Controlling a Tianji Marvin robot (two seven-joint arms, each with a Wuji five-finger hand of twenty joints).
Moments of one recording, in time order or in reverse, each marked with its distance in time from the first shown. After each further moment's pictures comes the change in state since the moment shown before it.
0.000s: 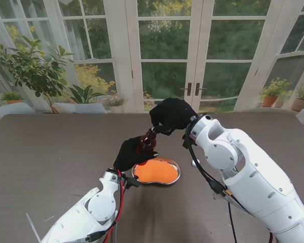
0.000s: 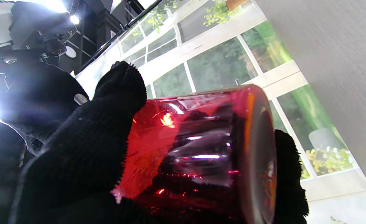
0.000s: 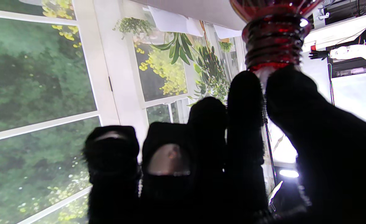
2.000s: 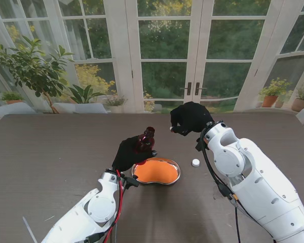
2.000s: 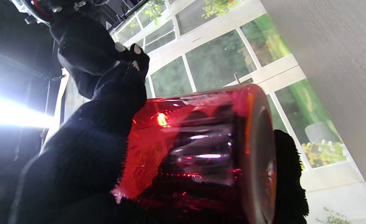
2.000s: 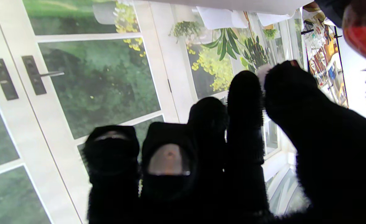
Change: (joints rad) left arm 0.028 0.004 -0.014 -0.049 -0.006 0.043 0.018; right arm -0.078 -0.008 0.093 0.092 -0.030 0.053 -0.113; left_hand 0.000 0.000 0.000 0.000 0.000 0.000 0.000 0.000 0.000 0.000 0.000 0.000 0.000 0.000 0.000 0.000 0.000 0.000 0.000 0.000; right_hand 0.005 -0.064 0.031 0.000 0.000 0.000 -0.004 -0.022 0.000 0.000 0.000 -0.002 0.000 0.000 0.000 0.000 0.000 0.000 0.000 0.000
